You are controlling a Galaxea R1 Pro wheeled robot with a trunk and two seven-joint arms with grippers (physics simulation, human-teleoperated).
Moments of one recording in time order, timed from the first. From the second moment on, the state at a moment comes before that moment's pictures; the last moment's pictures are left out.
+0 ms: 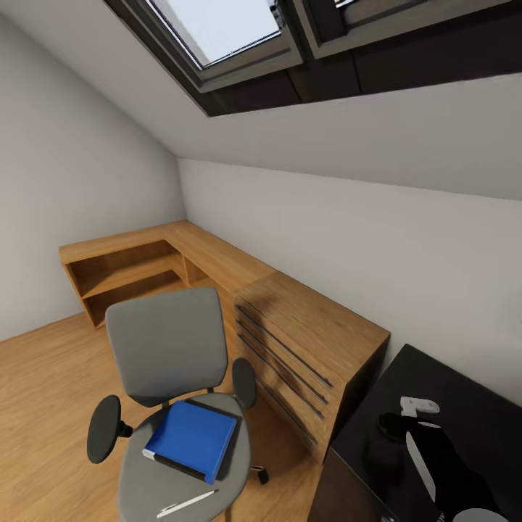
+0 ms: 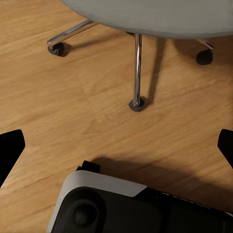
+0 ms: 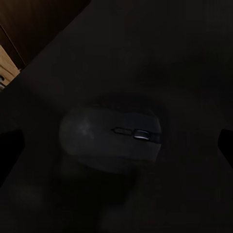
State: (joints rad) left arm -0.02 0.00 -0.15 -0.30 0.46 -0.43 0.01; right arm -0.45 -0.13 -0.20 -0.83 0.04 0.46 -0.06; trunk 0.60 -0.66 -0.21
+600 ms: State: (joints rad) left arm -0.02 0.00 -0.15 -0.30 0.46 -0.43 0.01; right arm -0.45 -0.13 -0.20 -0.83 0.04 0.46 -0.06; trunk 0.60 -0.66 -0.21
